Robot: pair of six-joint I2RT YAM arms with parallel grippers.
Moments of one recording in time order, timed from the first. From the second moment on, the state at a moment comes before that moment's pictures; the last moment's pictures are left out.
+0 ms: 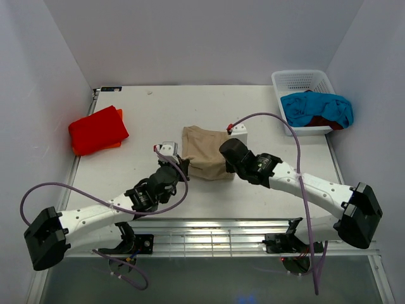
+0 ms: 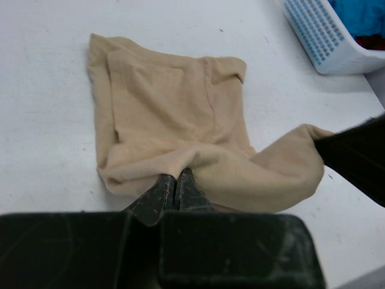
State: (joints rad) left arm -1.08 0.97 0.51 0.20 -0.69 -0.52; right arm 0.99 1.28 1.00 -0.51 0.53 0.55
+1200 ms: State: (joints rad) left arm -0.47 1.80 0.87 0.70 -0.10 -0.29; right arm 0.57 1.88 1.41 -0.21 0.32 0.19
